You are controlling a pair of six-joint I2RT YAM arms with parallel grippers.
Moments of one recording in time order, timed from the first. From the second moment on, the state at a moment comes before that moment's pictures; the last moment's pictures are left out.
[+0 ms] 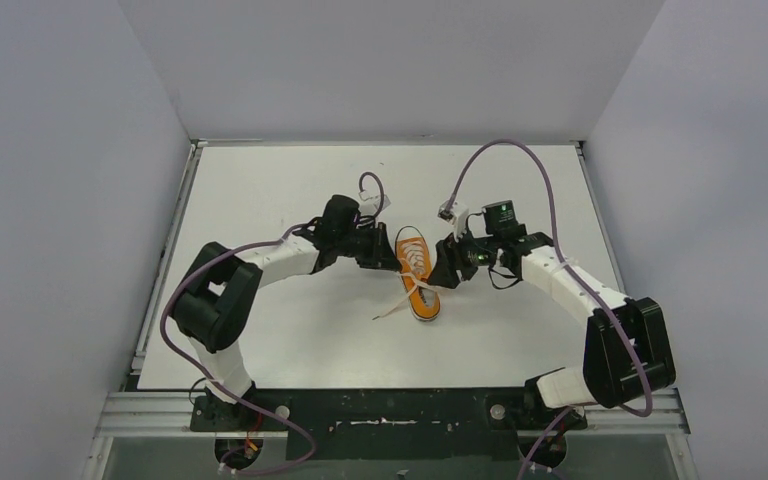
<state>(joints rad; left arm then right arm) -0.59 1.80 1.05 0.08 0.58 -0.54 0.32 1.40 0.89 -0.39 -0.71 -0.20</state>
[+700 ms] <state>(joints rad) -0.59 1.74 1.00 0.10 0.65 -0.58 0.40 1.50 0.85 -0.29 -0.69 -0.28</state>
